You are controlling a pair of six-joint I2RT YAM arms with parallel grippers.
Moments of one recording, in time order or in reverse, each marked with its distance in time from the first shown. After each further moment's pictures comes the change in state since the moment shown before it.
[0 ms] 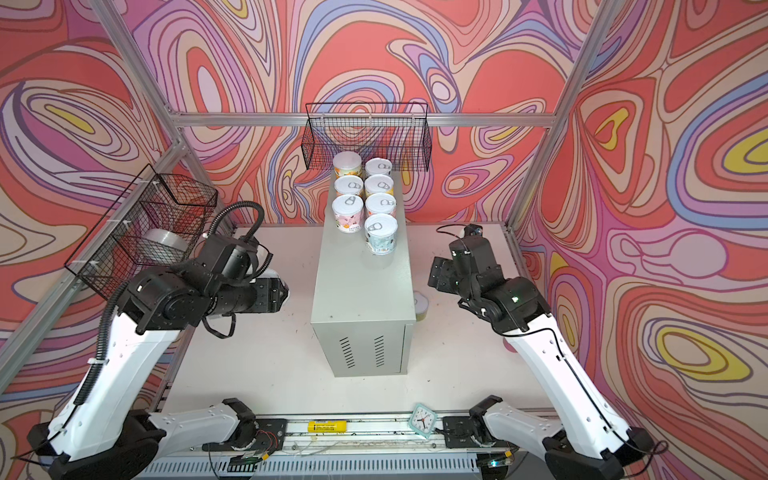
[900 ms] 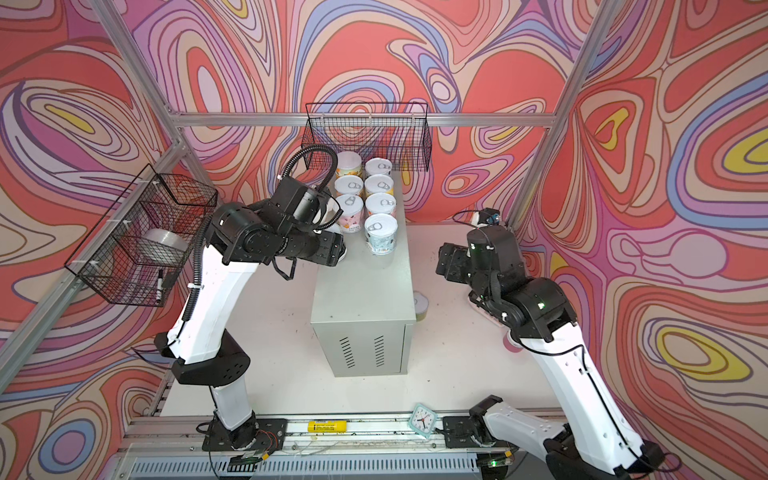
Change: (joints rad) left arm -0.150 0.629 0.834 -0.116 -0.012 0.174; right arm 0.000 -0.008 0.148 -0.004 0.033 -0.056
